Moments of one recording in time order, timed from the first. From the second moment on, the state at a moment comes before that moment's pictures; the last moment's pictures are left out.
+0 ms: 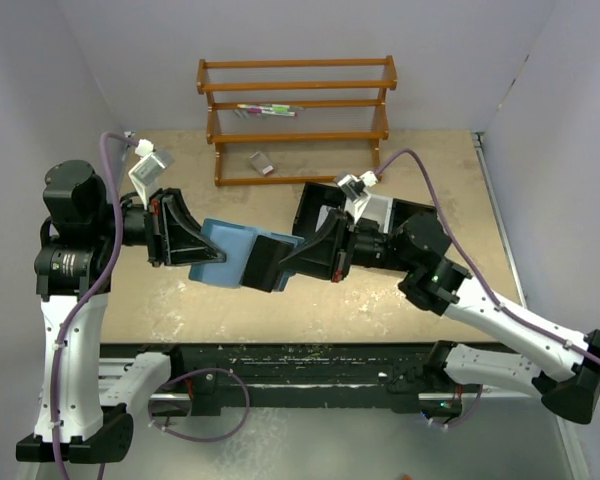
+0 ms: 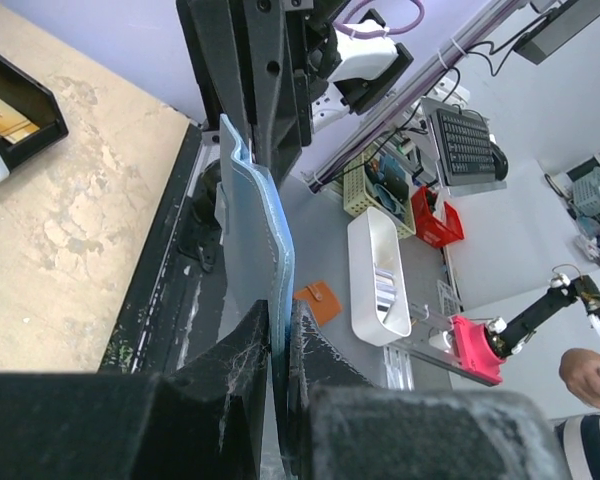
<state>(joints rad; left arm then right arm) -0.02 0.92 1.41 -0.66 1.54 -0.48 0.94 1.03 0.96 0.35 -0.56 0.91</state>
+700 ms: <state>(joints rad) -0.02 1.03 1.55 -1.20 0.90 0.28 0.53 1.00 1.15 -0.54 -0.39 0.58</state>
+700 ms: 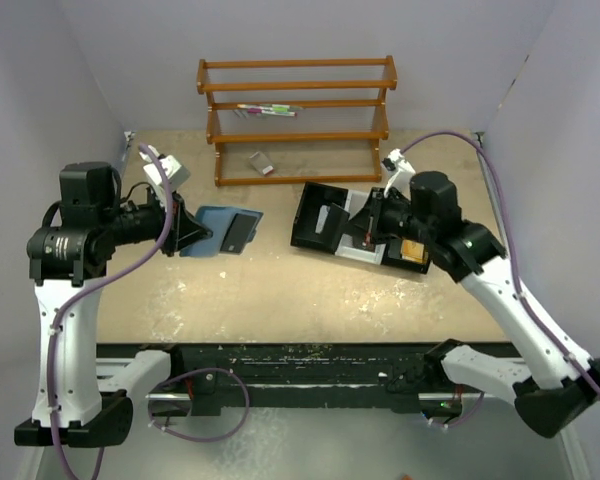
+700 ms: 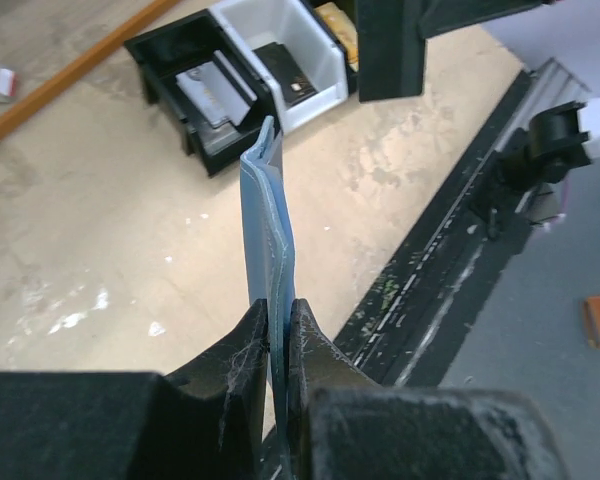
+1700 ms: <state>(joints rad) -0.02 0.96 1.57 -1.26 0.93 0.32 0.52 1.84 1.45 -0.90 0.58 0.48</state>
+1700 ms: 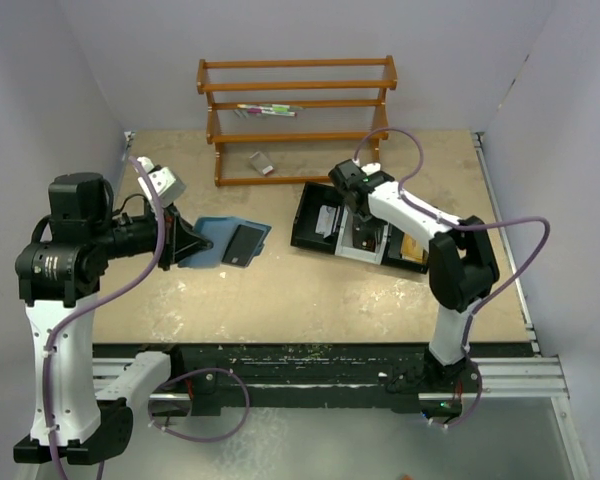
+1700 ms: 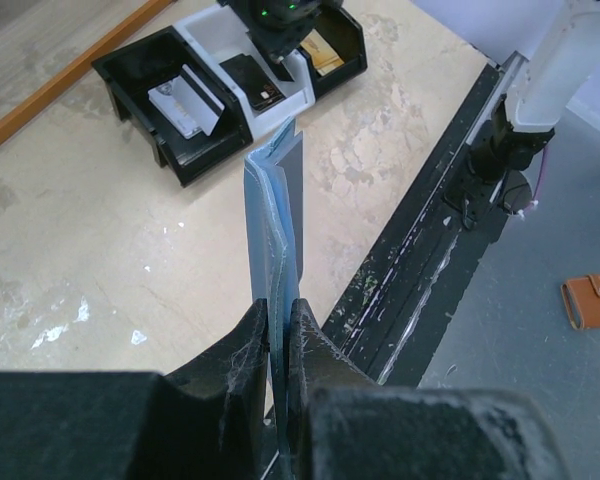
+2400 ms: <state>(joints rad) -0.02 0.96 1.67 -1.30 0.99 0.29 0.52 1.95 1.58 -0.88 0.54 0.52</state>
